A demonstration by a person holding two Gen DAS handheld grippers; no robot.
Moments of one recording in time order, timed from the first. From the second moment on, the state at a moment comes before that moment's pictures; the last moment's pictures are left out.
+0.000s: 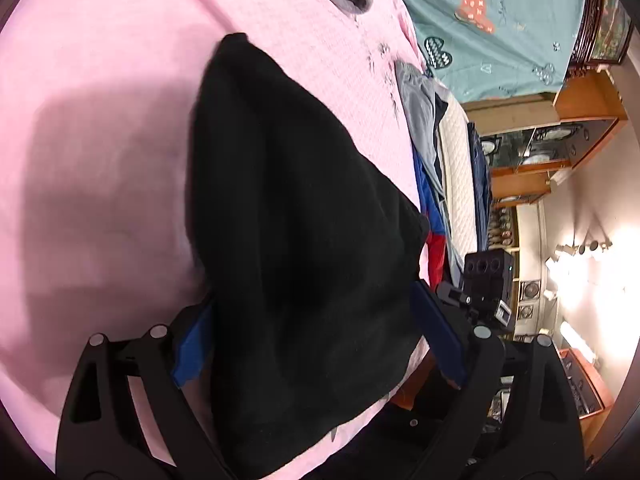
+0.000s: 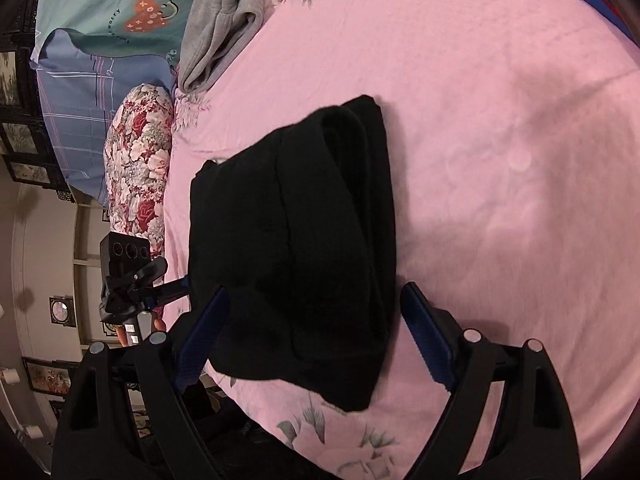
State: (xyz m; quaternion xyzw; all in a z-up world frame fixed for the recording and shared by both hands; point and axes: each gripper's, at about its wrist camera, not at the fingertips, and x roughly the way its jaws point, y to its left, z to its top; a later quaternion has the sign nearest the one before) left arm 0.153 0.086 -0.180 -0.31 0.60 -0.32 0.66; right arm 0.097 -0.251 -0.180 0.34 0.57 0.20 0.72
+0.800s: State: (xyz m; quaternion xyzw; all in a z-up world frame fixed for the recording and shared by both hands) left arm 0.123 0.068 -0.102 -0.24 0.51 -0.32 0.76; right arm 0.068 -0.177 -0.102 0.10 0.46 0.18 0.86
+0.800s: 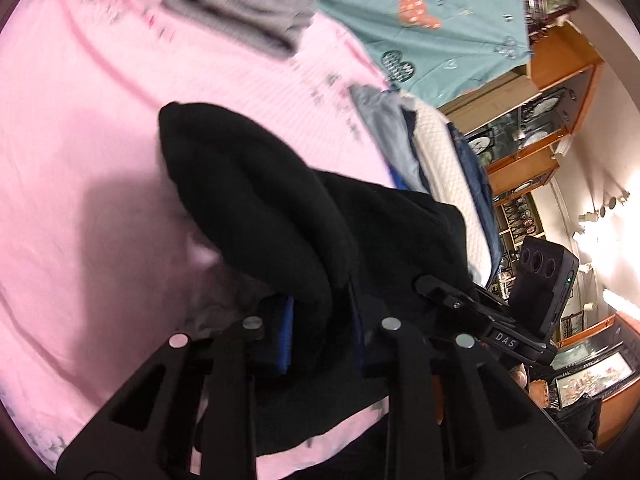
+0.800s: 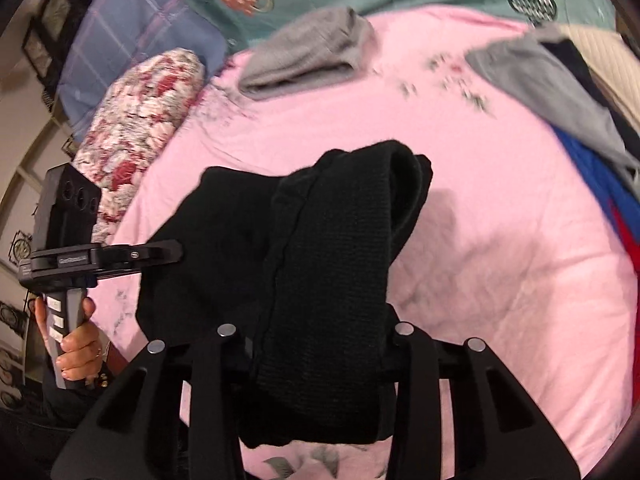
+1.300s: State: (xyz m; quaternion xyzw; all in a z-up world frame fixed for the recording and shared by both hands) left arm 0.361 0.088 0.047 -0.18 0.43 -0.25 0.85; right arm 0.311 -0.147 0.025 0.09 0.40 0.22 0.89
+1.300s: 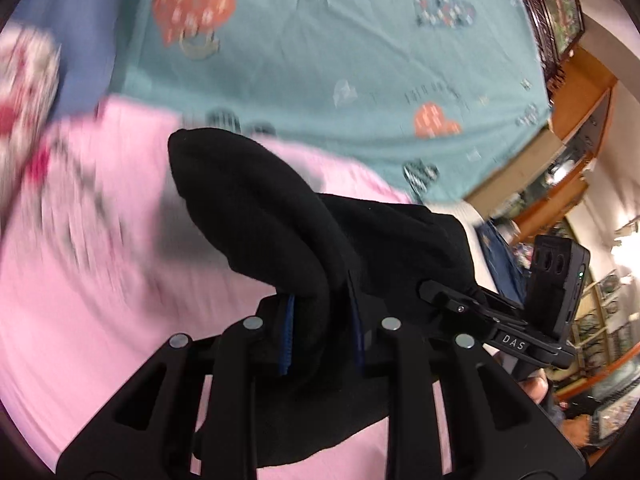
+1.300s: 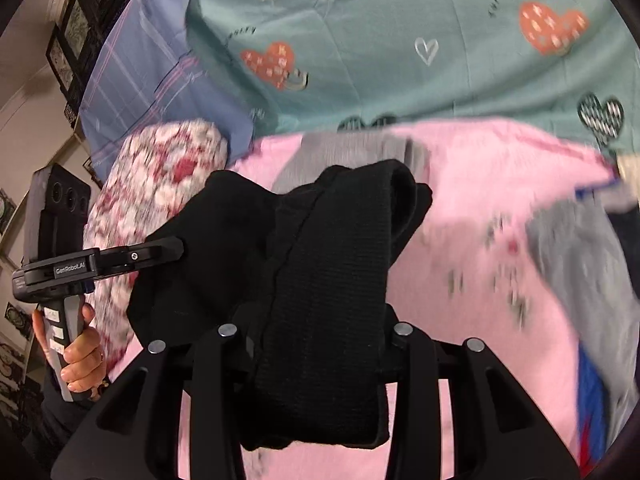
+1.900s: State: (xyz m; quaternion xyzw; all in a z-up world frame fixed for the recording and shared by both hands) left arm 0.544 0.149 -0.096 -0.22 0.48 -0.19 0.83; right arm 0.512 -0.164 -0.100 0.15 0.43 0.17 0.88
